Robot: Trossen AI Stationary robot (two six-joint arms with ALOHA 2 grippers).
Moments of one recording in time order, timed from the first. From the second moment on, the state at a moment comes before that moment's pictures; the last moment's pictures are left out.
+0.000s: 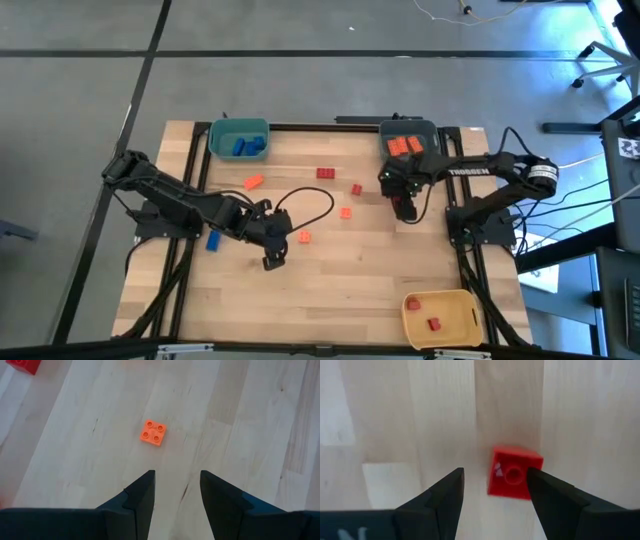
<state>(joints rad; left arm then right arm) -0.35 1.45 1.15 -0.74 -0.27 -0.62 -0.37 1.44 0.72 -0.72 -0.04 -0.34</state>
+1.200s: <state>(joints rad) -0.35 1.45 1.15 -0.74 -0.27 -0.63 -0.38 1.44 0.71 -0.64 -0.04 -0.35</state>
